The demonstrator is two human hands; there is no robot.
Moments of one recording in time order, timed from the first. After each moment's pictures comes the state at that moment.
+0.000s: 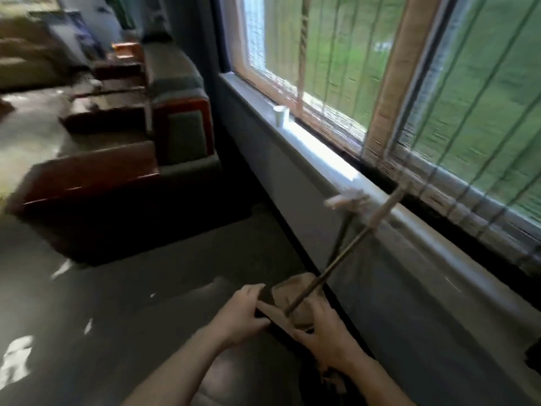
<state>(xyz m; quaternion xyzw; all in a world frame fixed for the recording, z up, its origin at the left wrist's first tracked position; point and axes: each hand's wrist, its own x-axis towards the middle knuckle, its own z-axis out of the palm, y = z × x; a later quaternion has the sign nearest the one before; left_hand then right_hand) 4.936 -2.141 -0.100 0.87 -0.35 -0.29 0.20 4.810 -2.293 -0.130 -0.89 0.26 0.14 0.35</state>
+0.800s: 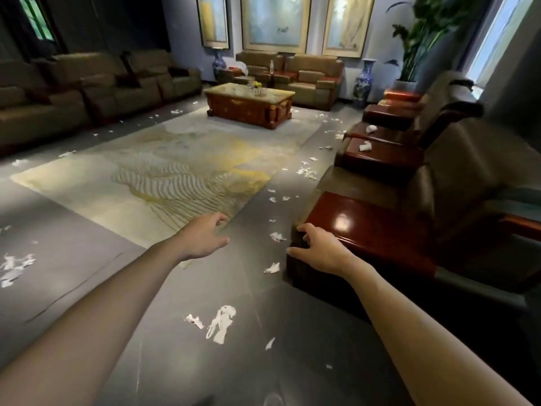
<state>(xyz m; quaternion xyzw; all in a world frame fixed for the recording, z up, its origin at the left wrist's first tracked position) 5.319 -1.492 0.093 0.96 0.09 -0.02 0.26 5.381 -1.744 0.079 -0.93 -0.21 0.14 0.25</state>
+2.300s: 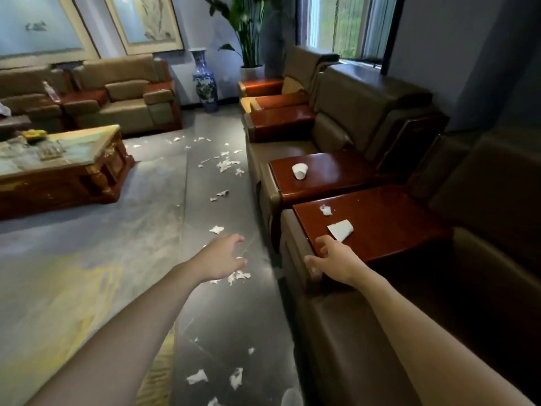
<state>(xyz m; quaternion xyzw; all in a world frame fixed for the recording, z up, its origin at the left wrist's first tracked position) 6.746 -1.443 0.030 0.93 -0.25 -0.18 0.18 6.641 -1.683 -0.005 -0.90 0.20 0.07 0.39</state>
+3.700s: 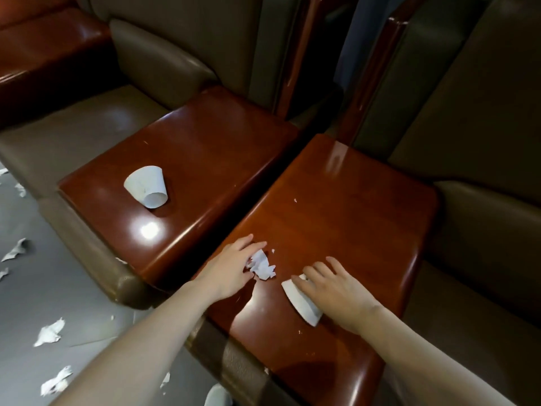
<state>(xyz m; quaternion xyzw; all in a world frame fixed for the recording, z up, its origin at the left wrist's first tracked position) 7.150 -1.889 -0.278 0.72 -0.62 -0.30 0.06 6.920 -1.957 -0.266 -0.96 0.17 0.23 -0.04</state>
